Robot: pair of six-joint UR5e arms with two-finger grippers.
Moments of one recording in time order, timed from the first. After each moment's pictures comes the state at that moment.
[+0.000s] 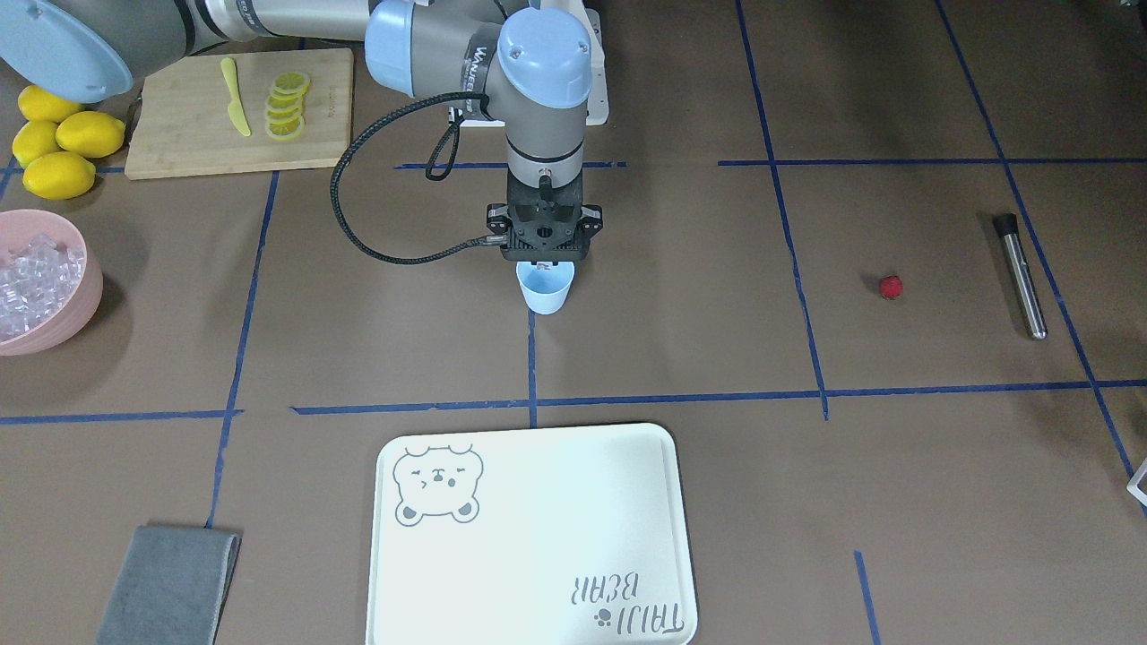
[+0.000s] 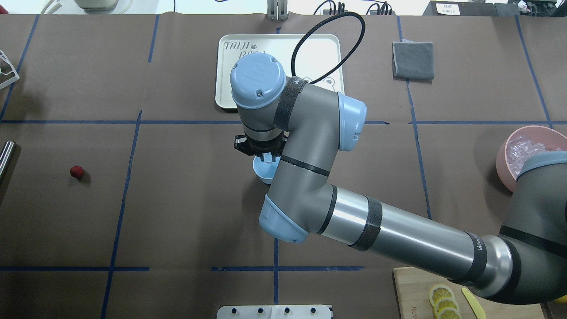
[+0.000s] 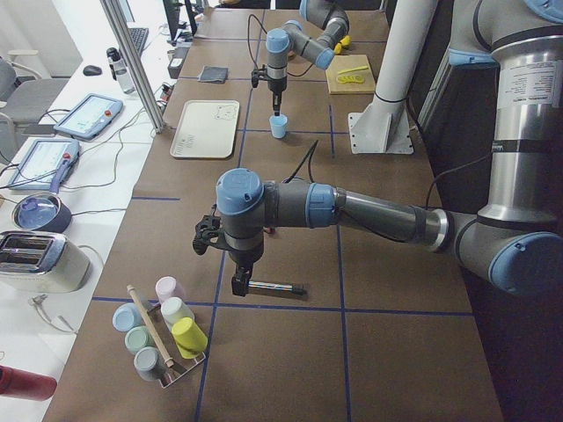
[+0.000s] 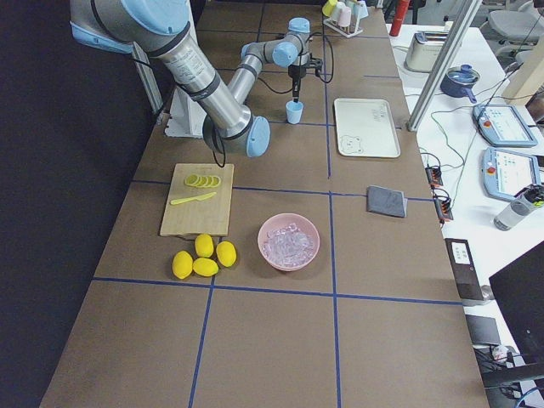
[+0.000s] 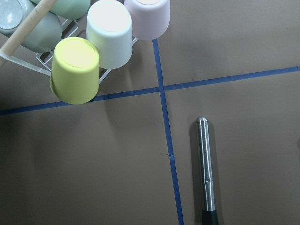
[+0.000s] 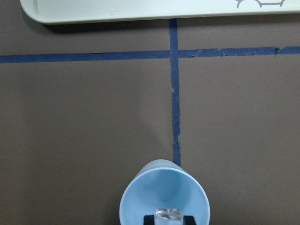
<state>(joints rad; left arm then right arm) -1.65 -1.54 -1.82 -1.35 -2.33 0.20 0.52 -0.62 1.50 -1.75 1.90 1.23</state>
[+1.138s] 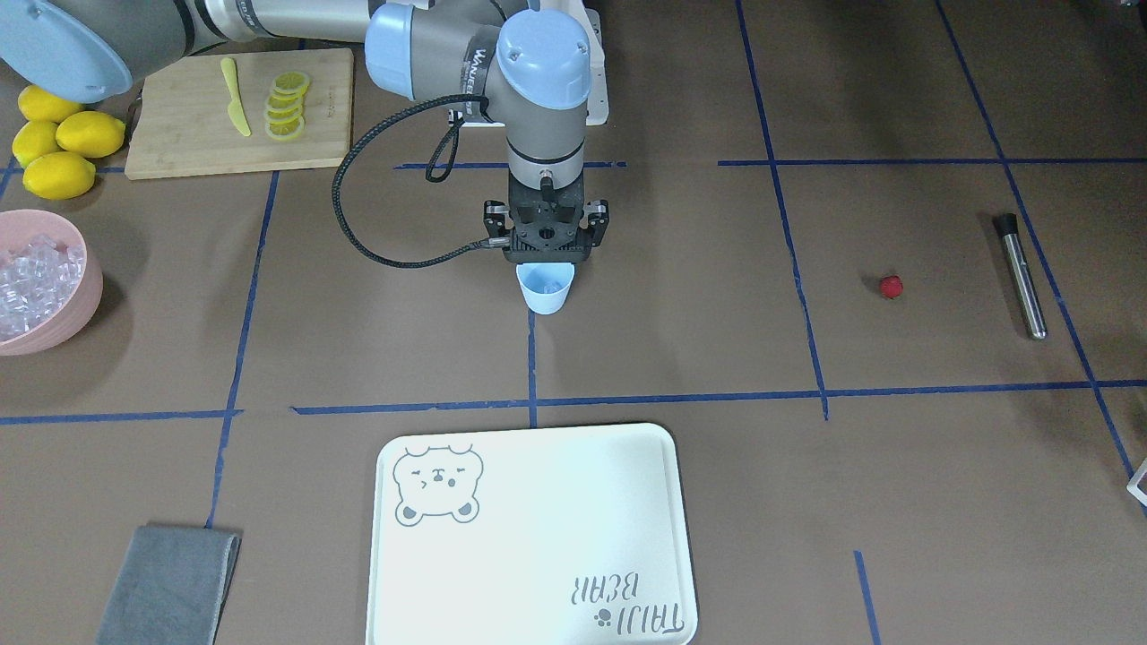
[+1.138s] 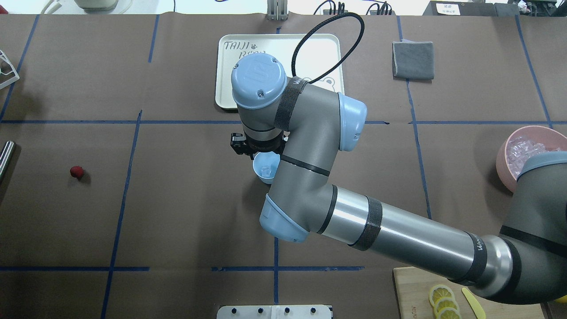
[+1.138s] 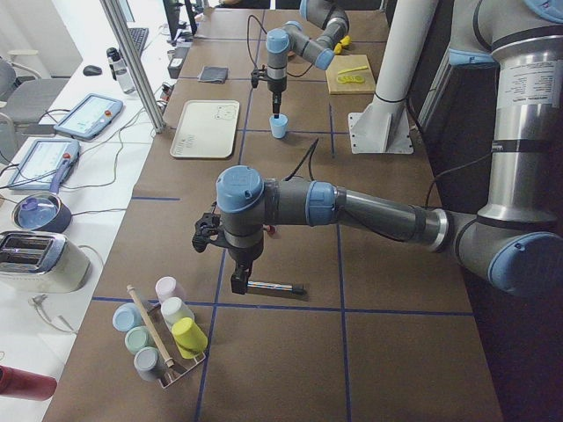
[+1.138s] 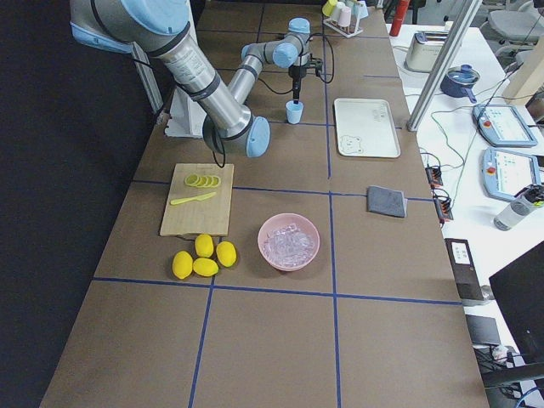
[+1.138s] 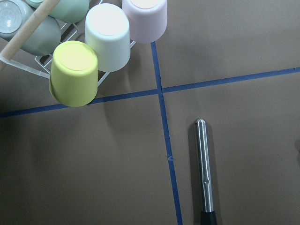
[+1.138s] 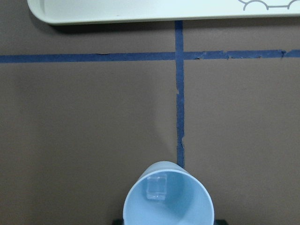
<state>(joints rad) -1.65 -1.55 -1.83 -1.35 -2.33 0.20 0.52 -0.62 1.50 -1.73 1.90 1.21</state>
